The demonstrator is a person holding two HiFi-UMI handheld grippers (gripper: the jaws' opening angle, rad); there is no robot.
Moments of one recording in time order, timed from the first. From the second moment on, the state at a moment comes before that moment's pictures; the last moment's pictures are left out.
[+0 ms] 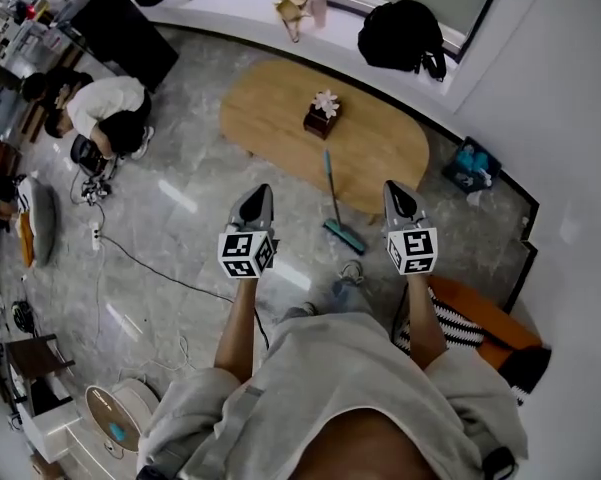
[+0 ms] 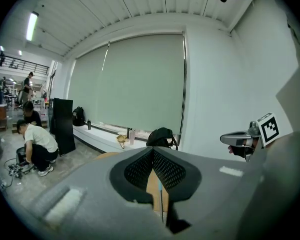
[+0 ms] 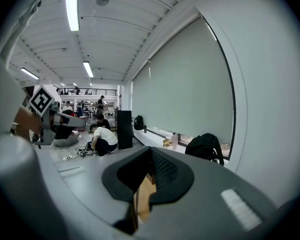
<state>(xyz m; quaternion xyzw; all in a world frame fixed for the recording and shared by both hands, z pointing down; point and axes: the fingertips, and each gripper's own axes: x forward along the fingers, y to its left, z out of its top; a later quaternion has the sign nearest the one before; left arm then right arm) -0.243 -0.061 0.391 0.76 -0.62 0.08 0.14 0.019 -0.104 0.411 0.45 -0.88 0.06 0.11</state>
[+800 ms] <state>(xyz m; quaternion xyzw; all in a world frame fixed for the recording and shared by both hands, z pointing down) -0.268 -0.110 0.464 0.77 -0.61 0.08 0.19 -0.024 -0.160 0.464 0.46 -0.88 0.08 0.13</state>
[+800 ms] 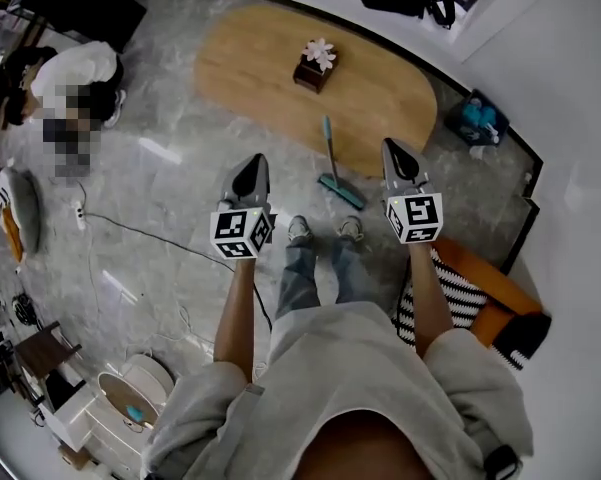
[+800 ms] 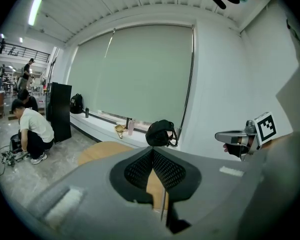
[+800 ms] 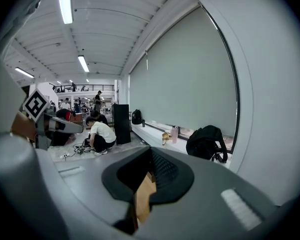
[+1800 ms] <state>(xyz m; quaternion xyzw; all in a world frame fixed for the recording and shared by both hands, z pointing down) -0.288 -0.073 0.667 0.77 -0.55 0.14 0.28 -0.049 -0.091 0.657 0.49 -0.83 0.16 0.19</state>
